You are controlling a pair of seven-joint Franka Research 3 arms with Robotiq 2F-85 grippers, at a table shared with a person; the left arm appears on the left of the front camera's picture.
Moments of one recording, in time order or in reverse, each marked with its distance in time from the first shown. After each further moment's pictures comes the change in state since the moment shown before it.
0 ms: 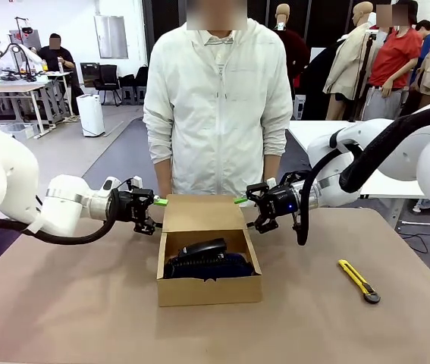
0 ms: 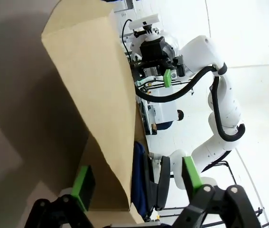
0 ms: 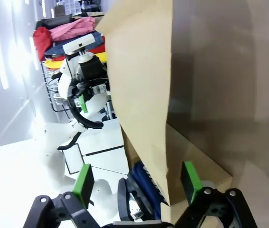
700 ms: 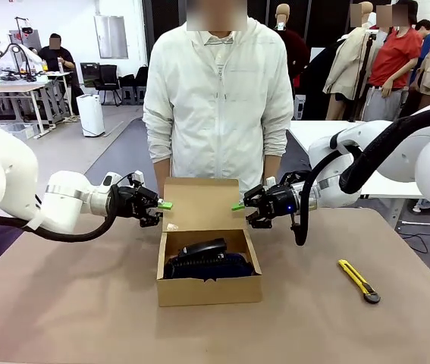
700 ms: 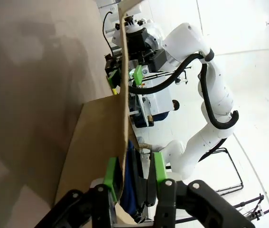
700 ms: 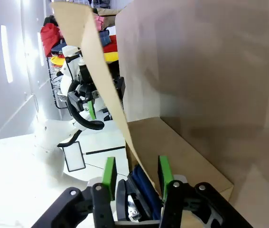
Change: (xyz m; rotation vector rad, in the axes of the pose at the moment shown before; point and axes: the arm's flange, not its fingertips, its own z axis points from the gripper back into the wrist) left arm 0.001 -0.019 -0.006 -0.040 0.049 -0.067; right arm 0.000 -0.002 -0.003 0.025 -0.004 0.063
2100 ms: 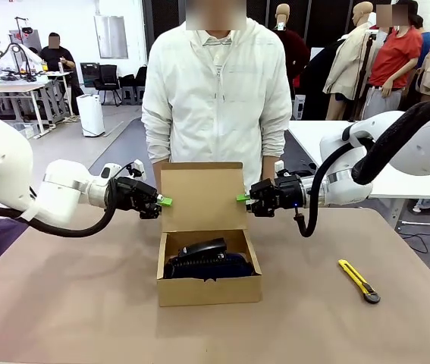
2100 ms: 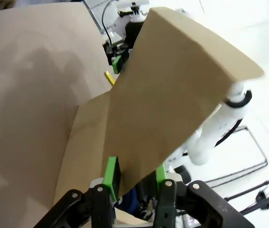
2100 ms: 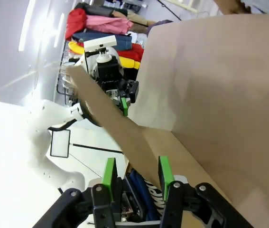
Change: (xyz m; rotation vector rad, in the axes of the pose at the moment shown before) left arm -0.002 -0.031 -0.005 0.051 0.059 -0.201; right arm -0.016 0.023 0.018 0.062 -0.067 0.354
